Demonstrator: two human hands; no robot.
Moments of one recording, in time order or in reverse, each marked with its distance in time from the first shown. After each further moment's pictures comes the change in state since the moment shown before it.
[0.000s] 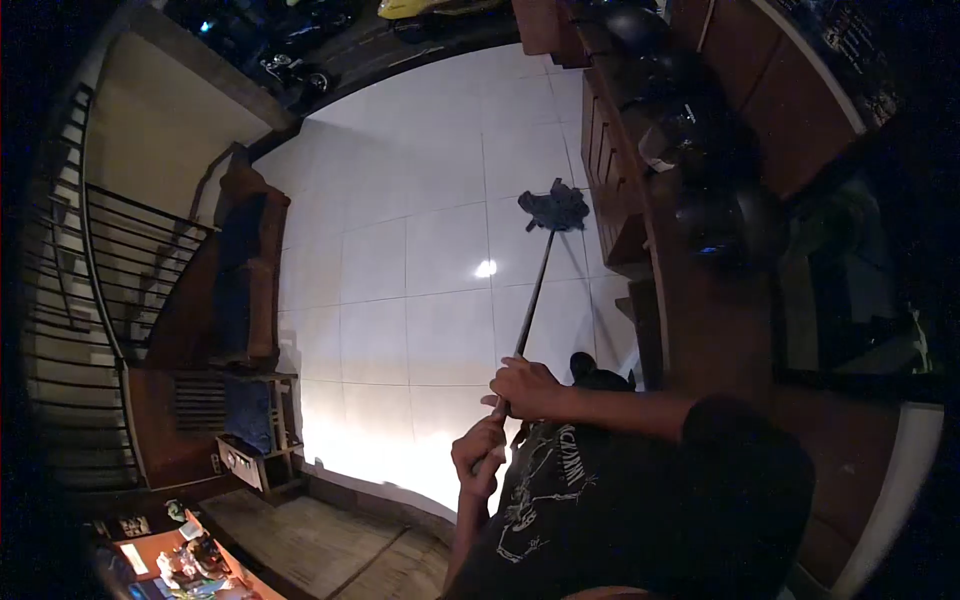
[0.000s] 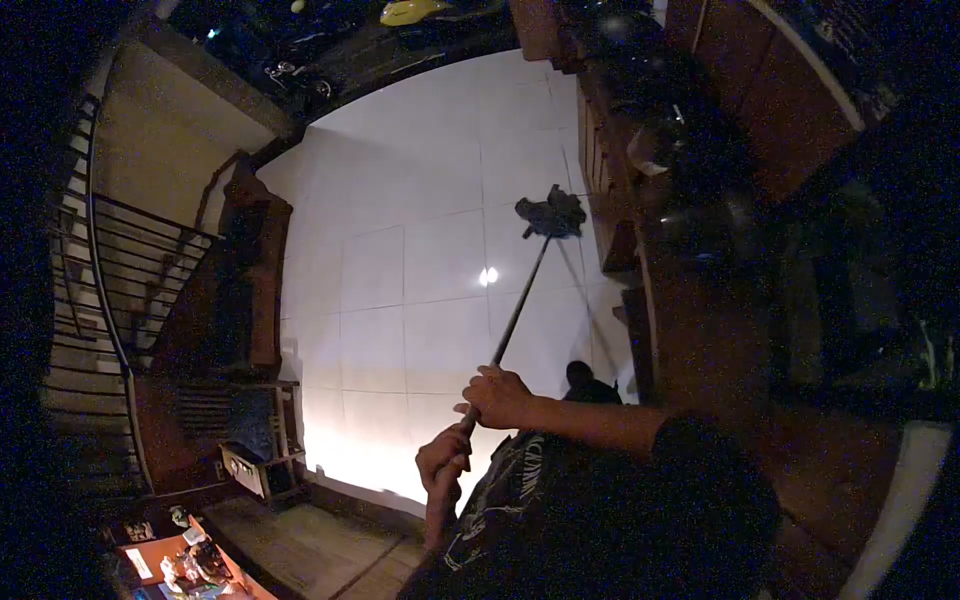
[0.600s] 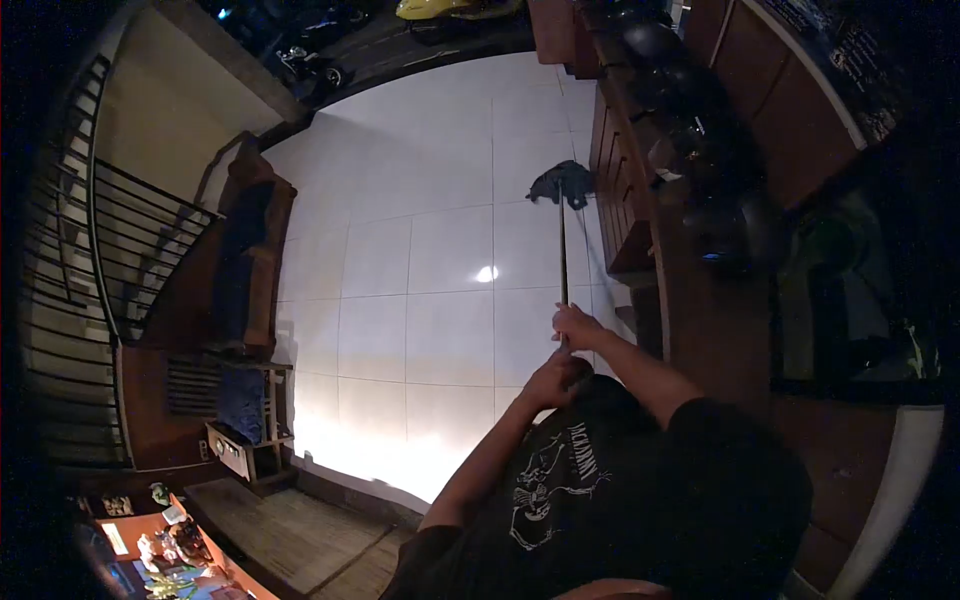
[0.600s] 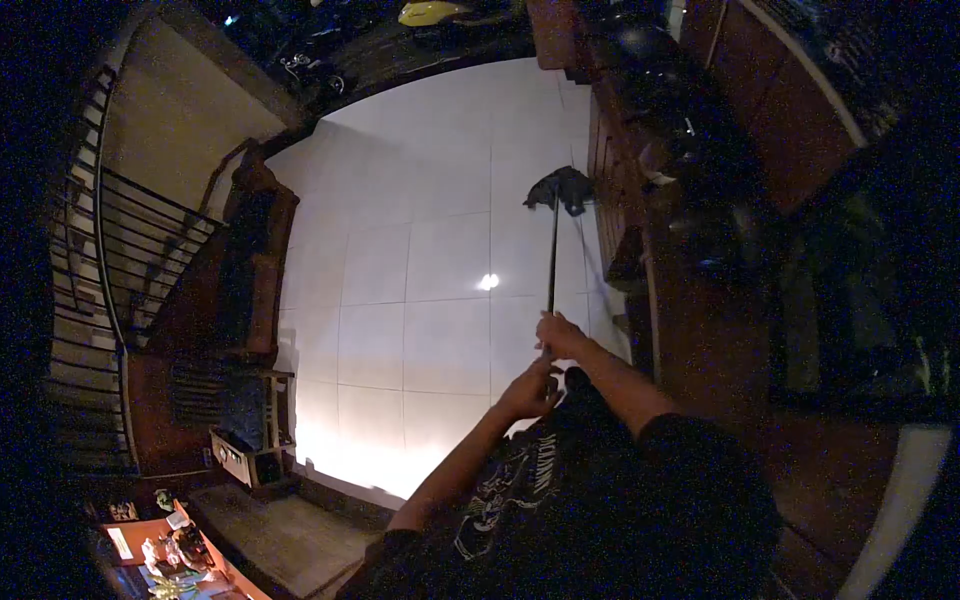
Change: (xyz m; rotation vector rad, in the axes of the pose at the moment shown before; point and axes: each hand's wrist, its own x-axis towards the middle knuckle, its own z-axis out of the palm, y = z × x) left_hand 0.051 -0.160 0.078 0.373 -0.686 -0.037; right_hand 0.002 0.230 0.080 -0.240 0.050 -0.049
